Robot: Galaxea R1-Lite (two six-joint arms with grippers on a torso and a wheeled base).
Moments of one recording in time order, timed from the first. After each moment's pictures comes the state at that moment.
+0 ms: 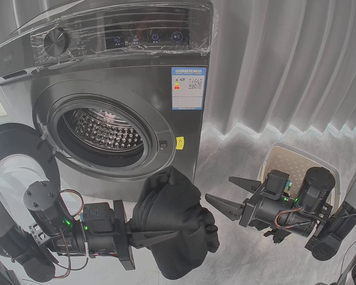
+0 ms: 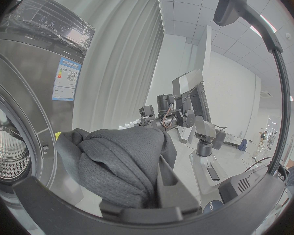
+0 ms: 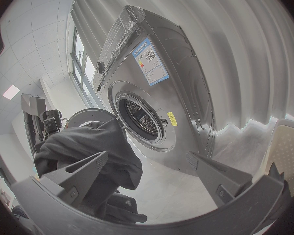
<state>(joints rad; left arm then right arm) -0.63 1.78 -0.19 -1.55 -0.69 0.07 0.65 1.92 -0.33 -1.55 0.22 0.26</state>
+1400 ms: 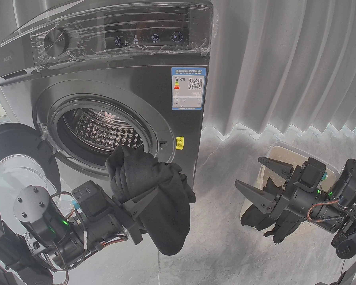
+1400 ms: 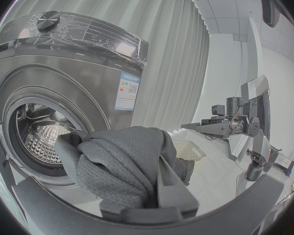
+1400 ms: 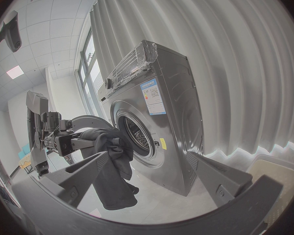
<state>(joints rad) -0.75 1.70 -0.19 -1.55 0.00 -0.02 0.59 1.69 -0.22 -1.55 0.21 0.11</state>
